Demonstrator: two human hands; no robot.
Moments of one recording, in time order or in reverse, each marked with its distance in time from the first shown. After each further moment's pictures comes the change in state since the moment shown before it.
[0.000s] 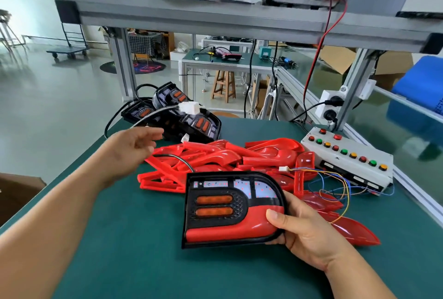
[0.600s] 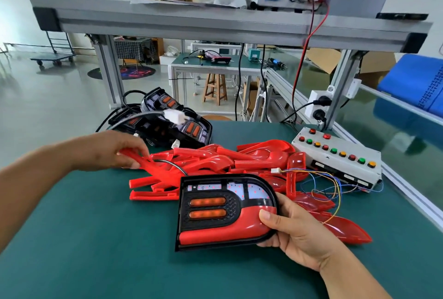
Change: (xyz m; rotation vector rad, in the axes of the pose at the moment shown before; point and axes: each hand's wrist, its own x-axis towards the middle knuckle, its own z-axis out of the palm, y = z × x) left_hand 0.048 -0.005 -0.046 0.625 -0.490 0.233; right_hand 0.001 -0.004 0.002 0.078 0.035 0.028
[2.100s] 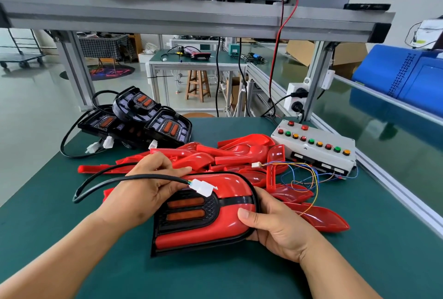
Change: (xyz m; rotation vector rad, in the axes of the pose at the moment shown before) left_hand 0.012 0.100 0.104 -0.106 0.517 0.217; right_hand -0.002 0.000 0.005 -0.005 -0.014 -0.006
